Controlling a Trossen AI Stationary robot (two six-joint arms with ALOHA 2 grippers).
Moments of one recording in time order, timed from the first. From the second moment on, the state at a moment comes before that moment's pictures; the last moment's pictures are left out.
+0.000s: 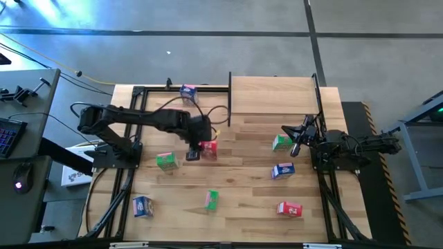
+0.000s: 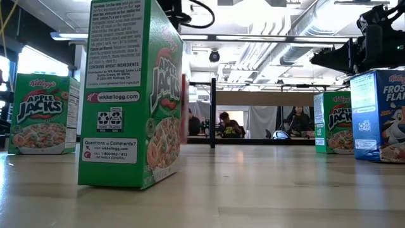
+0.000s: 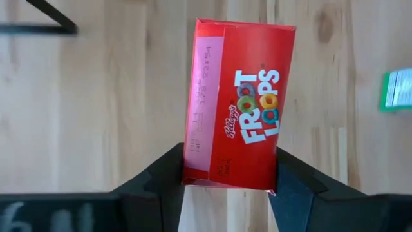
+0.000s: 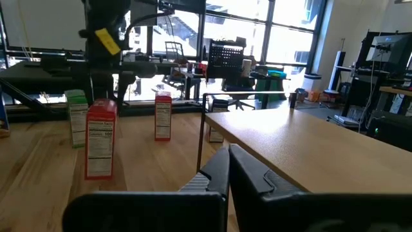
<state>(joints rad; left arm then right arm) 0.10 1.56 1.19 -0.79 0.05 0.10 0.12 0.01 0.01 0.07 0.55 -0.13</state>
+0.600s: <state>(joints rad) 0.28 1.58 1.70 -0.97 0.09 0.21 0.12 0.01 0.01 0.07 0.55 -0.13</state>
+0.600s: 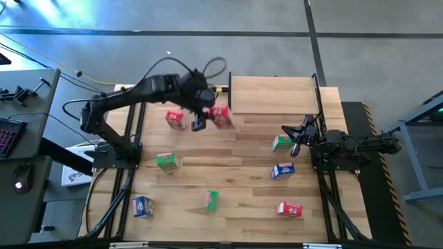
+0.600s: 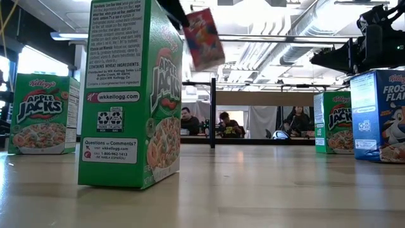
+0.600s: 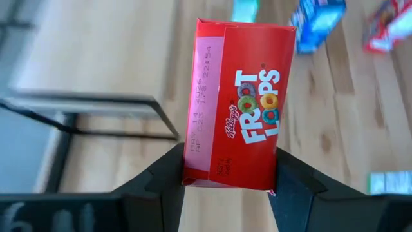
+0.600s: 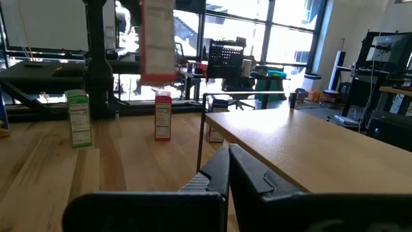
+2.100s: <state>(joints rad) 0.41 2.13 2.34 -1.09 -0.05 0.40 0.12 0.01 0.01 0.07 0.55 -0.13</state>
